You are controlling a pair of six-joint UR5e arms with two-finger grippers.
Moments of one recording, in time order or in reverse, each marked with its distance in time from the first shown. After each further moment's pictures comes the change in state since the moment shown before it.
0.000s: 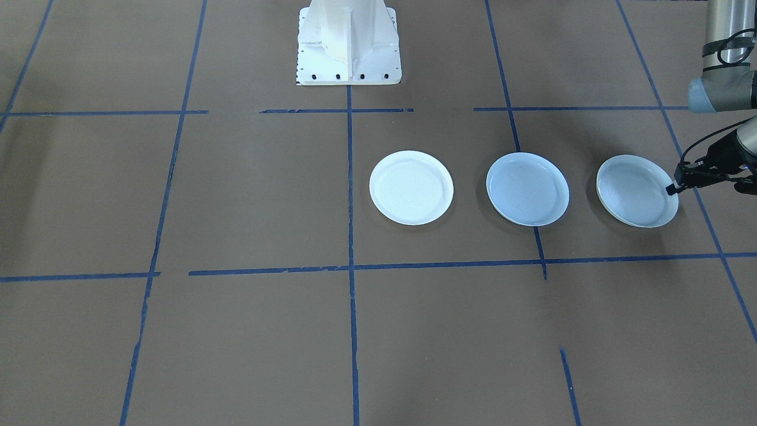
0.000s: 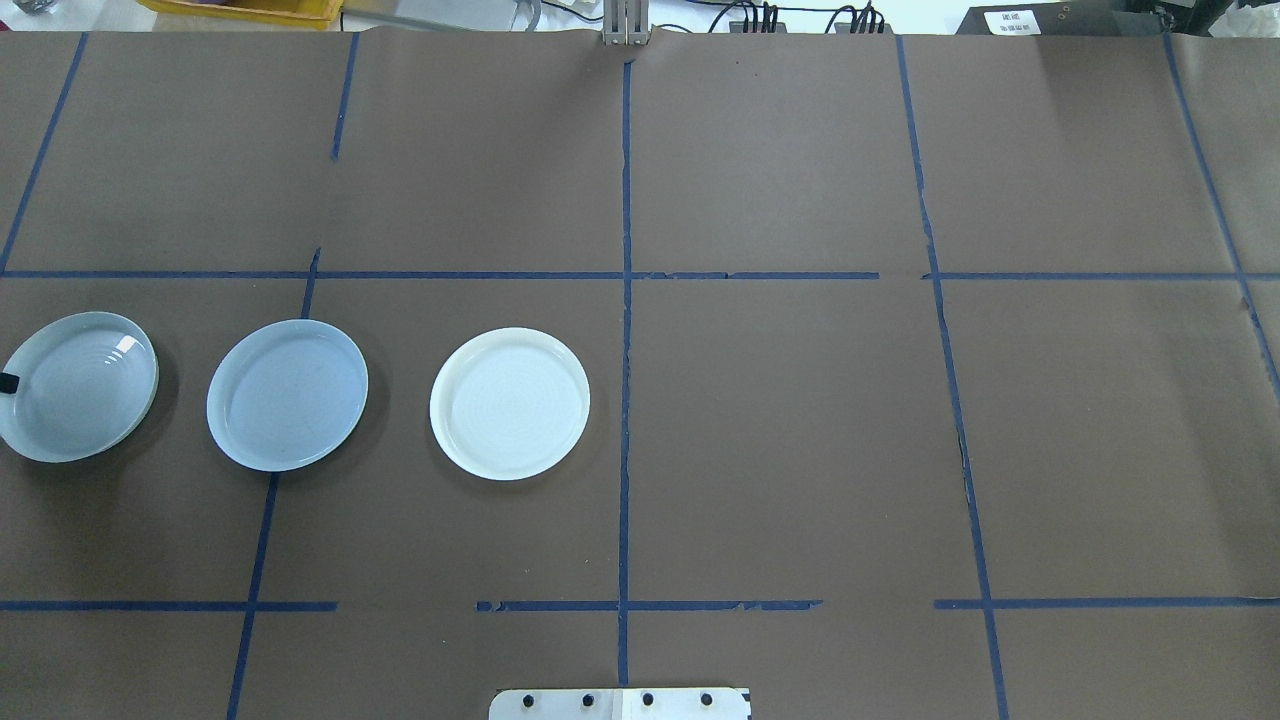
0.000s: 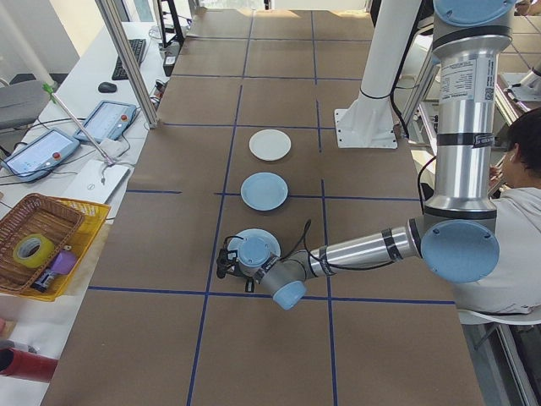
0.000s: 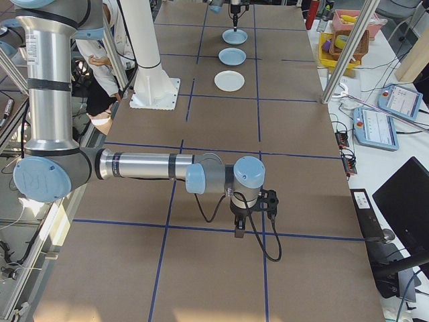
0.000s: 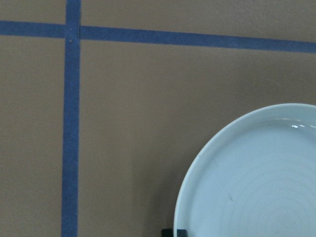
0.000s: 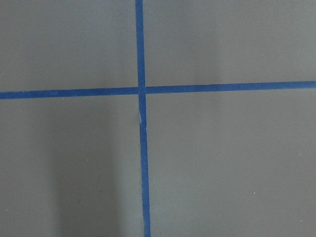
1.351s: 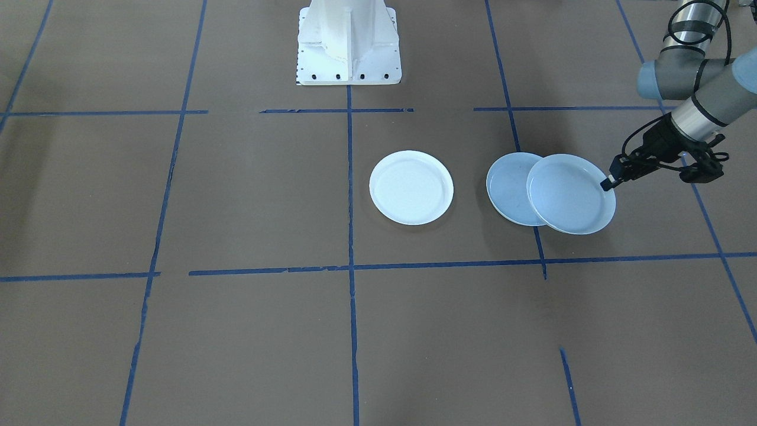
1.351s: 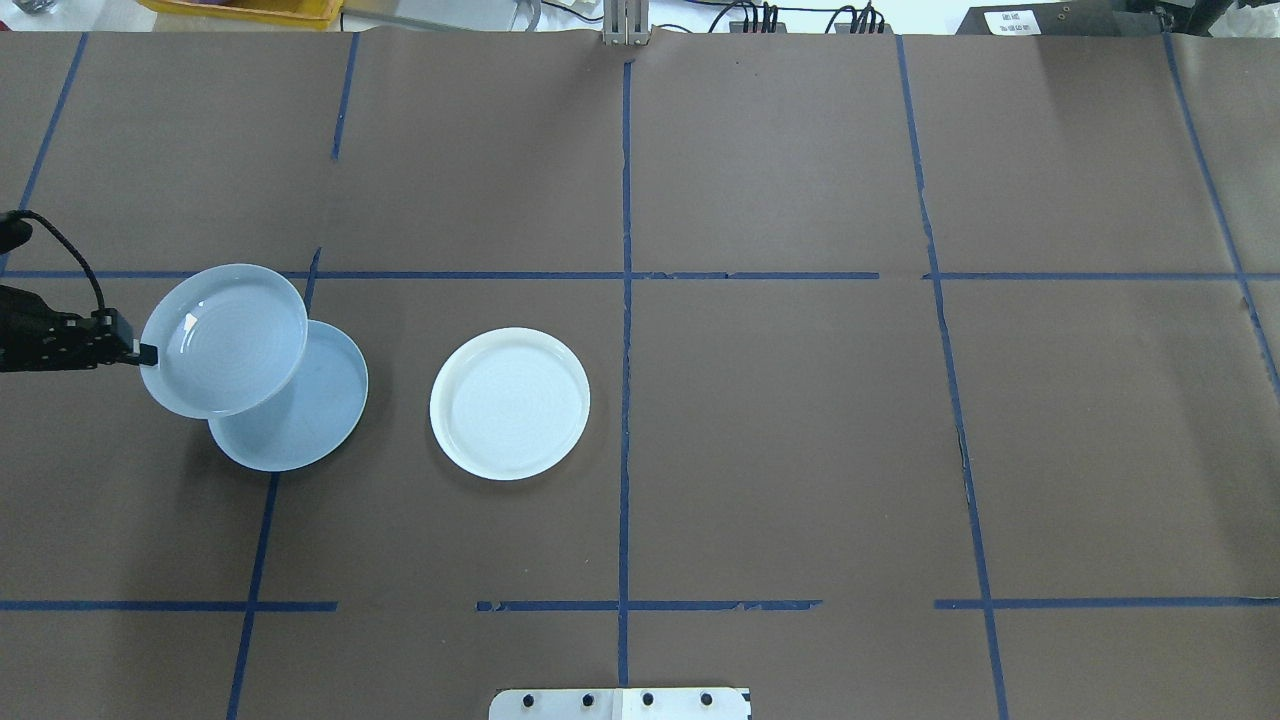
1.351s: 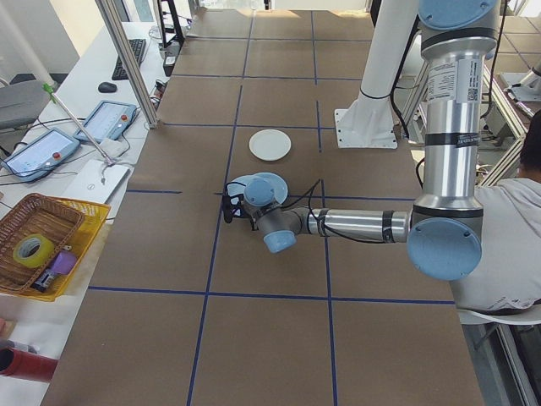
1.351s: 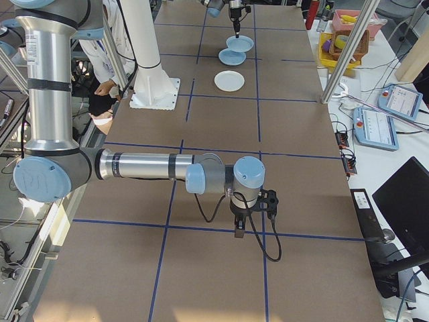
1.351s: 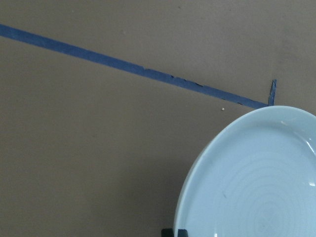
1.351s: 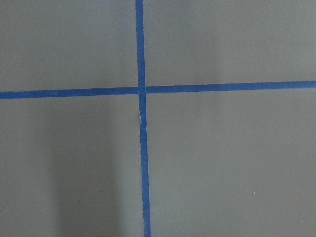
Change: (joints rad) left arm 0.208 -0.004 -0.347 -0.002 0.197 -0.569; right arm 0.000 0.000 0.000 0.000 0.000 0.000
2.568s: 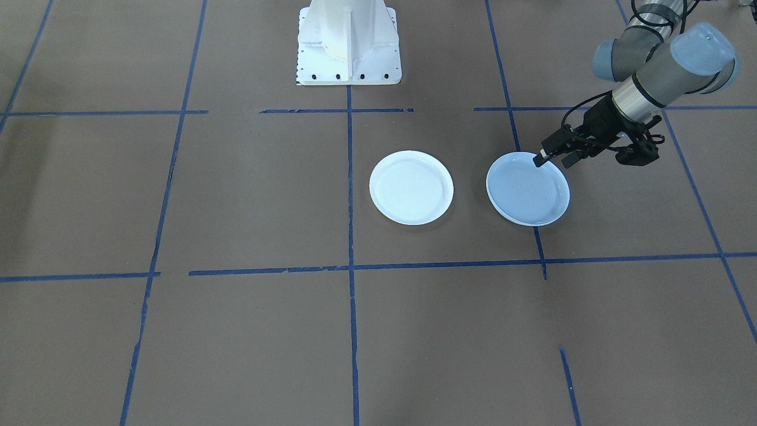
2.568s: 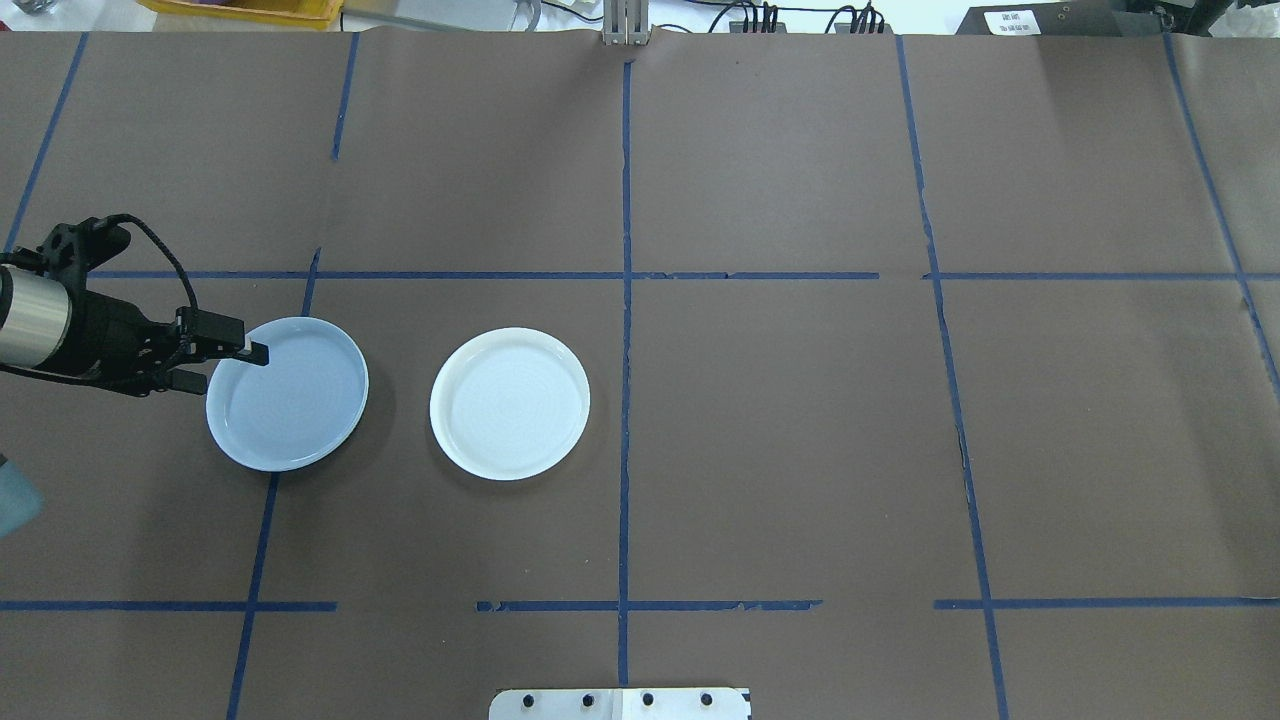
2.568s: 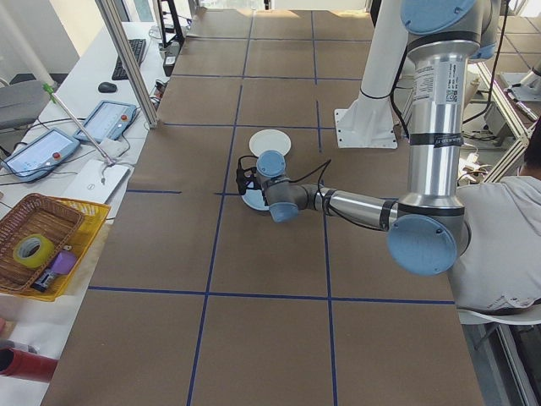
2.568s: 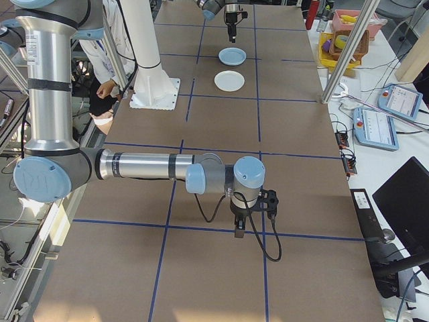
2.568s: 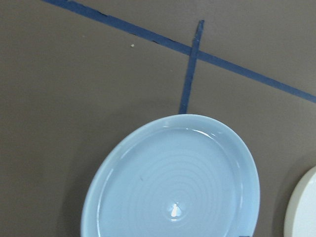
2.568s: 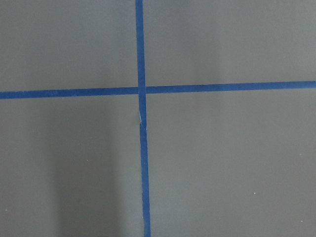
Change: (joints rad) left arm 0.119 -0.073 -0.203 0.170 0.020 -0.163; right arm -0.001 0.000 0.000 0.000 -0.001 0.000
